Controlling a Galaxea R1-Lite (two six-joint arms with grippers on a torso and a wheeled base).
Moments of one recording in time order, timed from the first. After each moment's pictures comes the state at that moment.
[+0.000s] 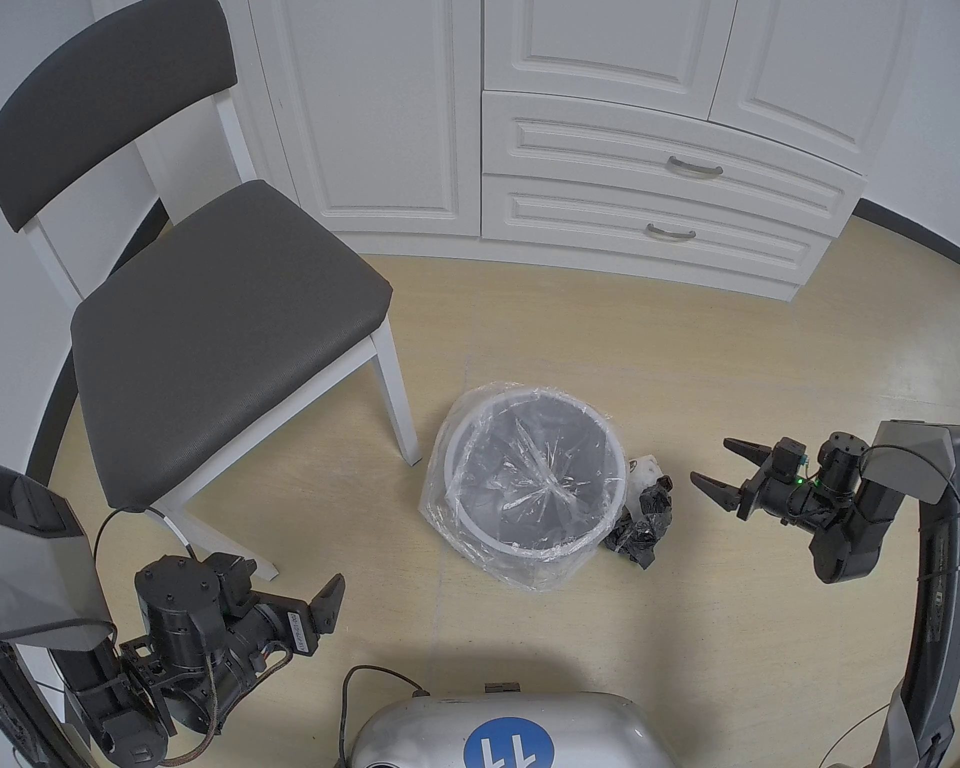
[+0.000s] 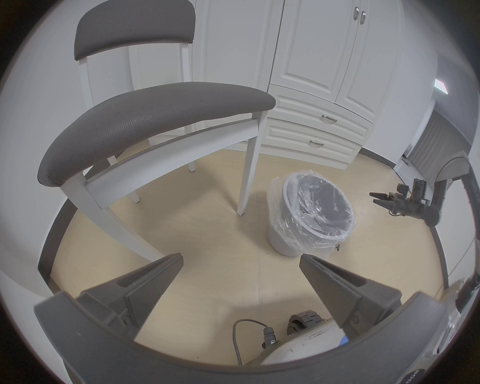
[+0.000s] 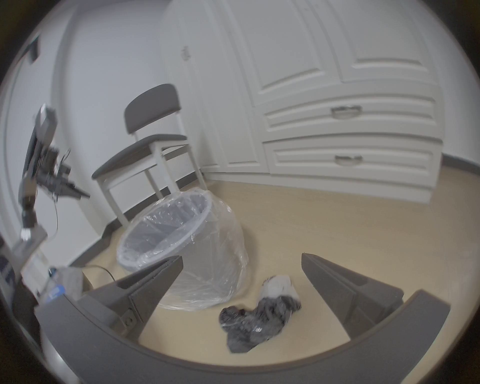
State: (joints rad) left arm -0.56 1.94 -0.02 -1.53 0.36 -0.22; right arm -0.11 2.47 -0.85 -1.55 0.79 -0.12
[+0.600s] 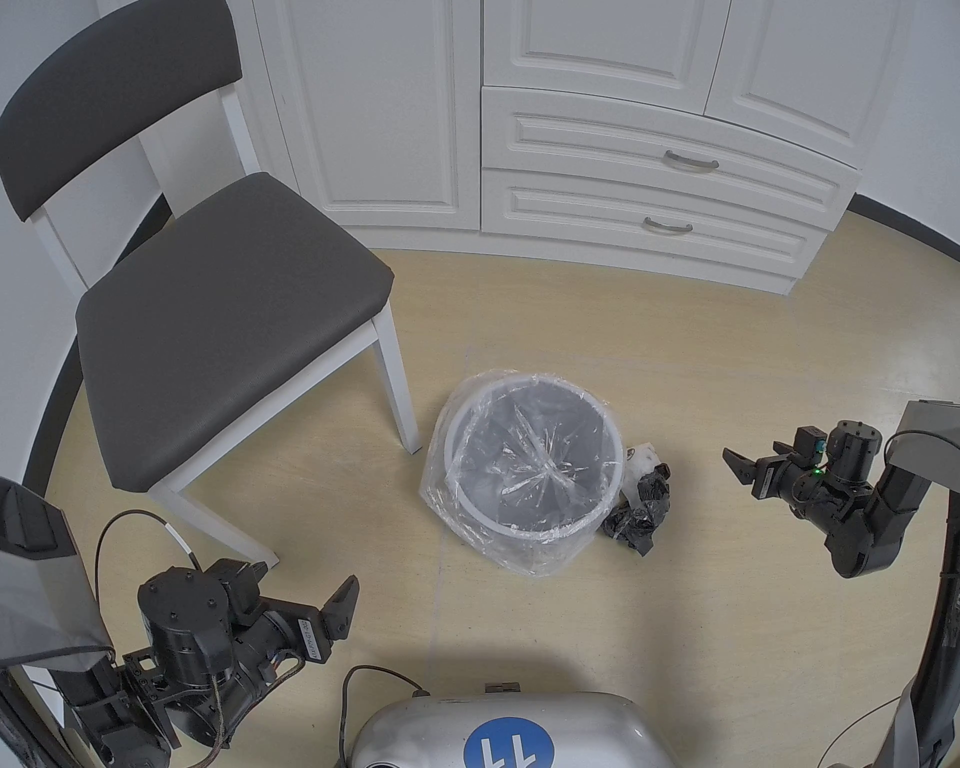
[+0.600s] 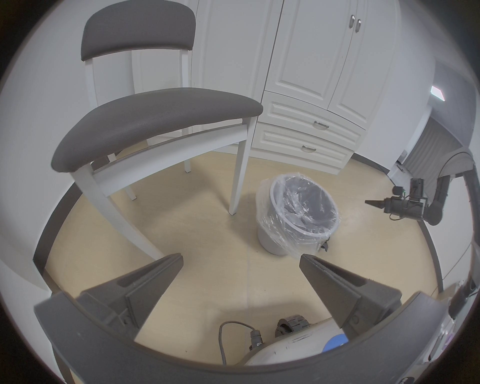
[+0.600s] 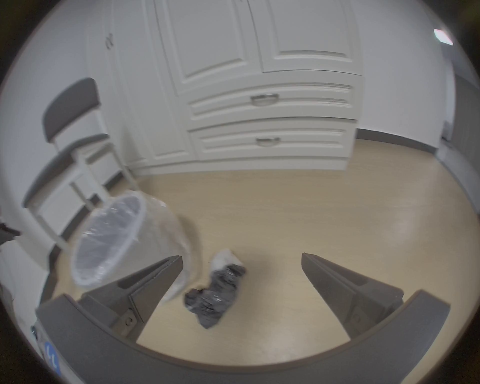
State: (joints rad) left arm -0.64 1.91 -0.02 -1.53 0.42 -0.27; right arm -0.08 2.28 -0.71 -1.39 0.24 0.01
